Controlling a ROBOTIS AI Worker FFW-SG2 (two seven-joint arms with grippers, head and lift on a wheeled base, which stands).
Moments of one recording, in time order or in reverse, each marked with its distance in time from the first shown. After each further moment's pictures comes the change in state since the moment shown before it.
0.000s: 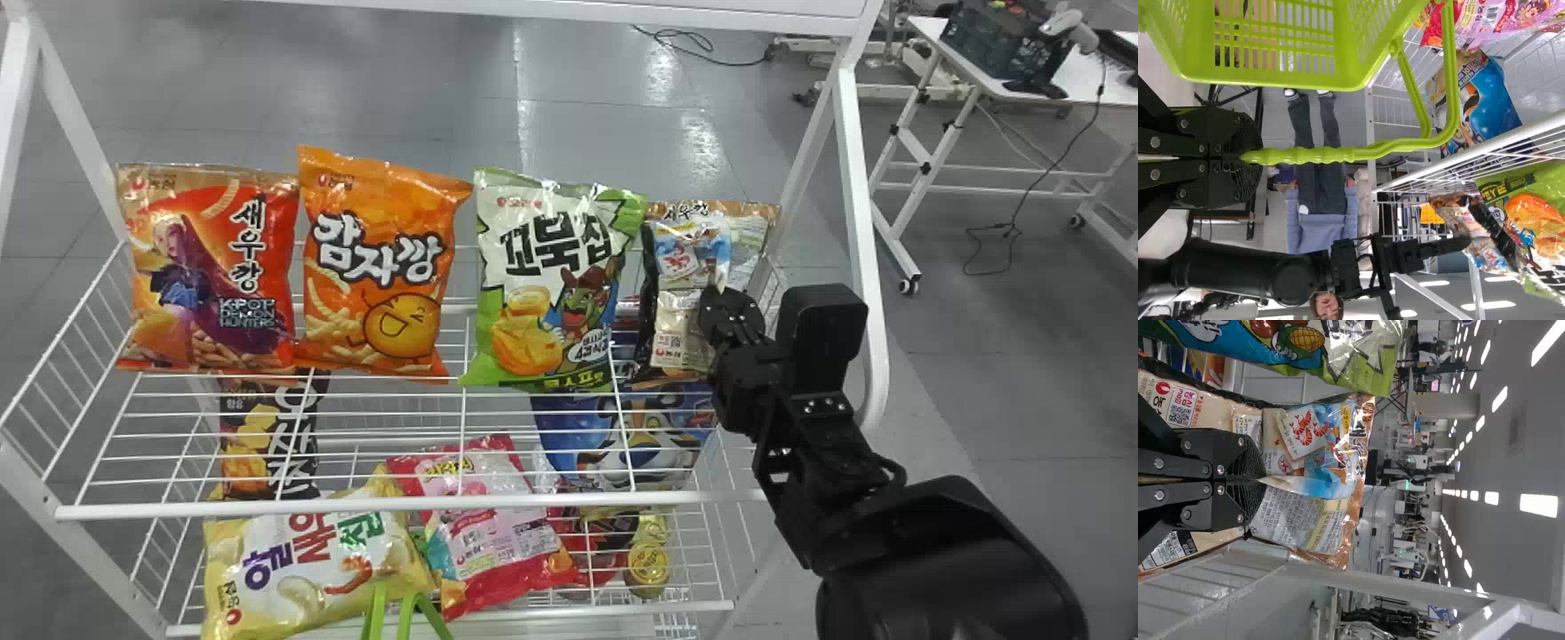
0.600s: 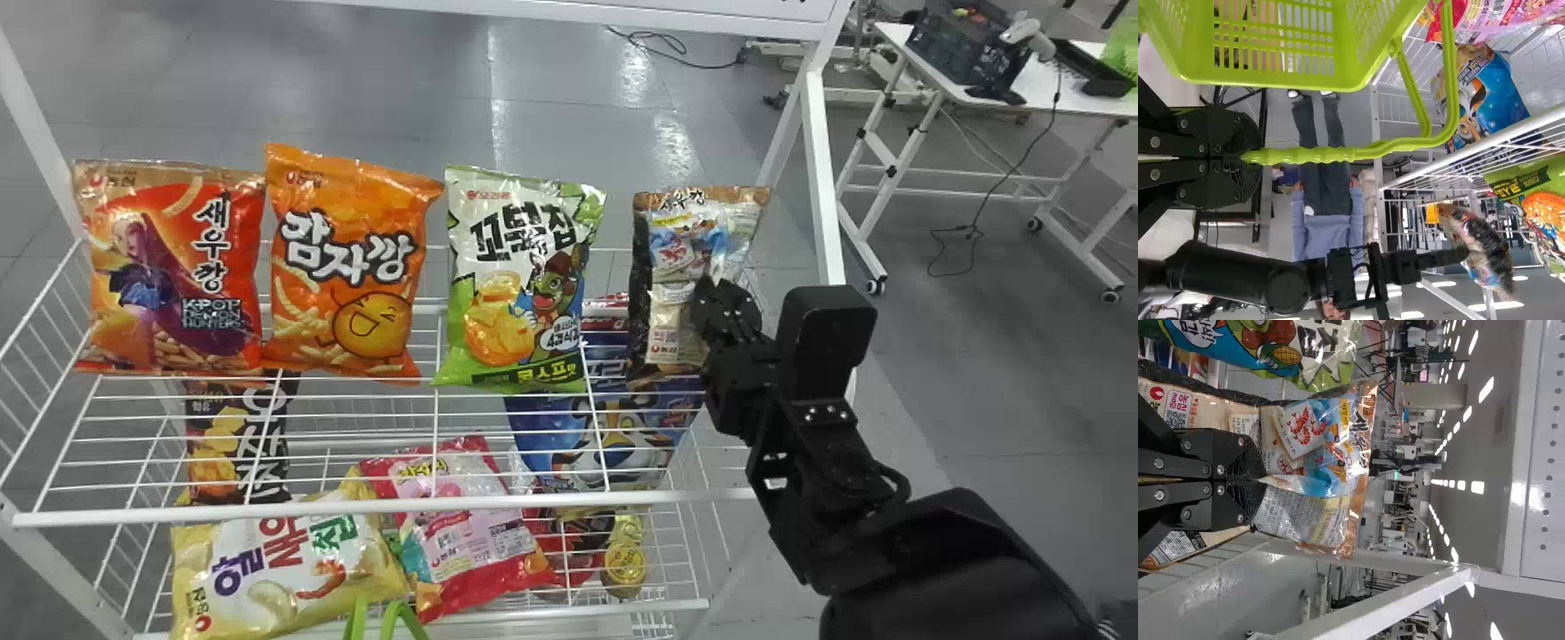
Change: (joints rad) left arm 0.027 0.000 -0.006 -0.042 0.001 0.000 0.001; right arm 0.070 -0.026 -0.009 -0.141 -0.024 0.027 -0.033
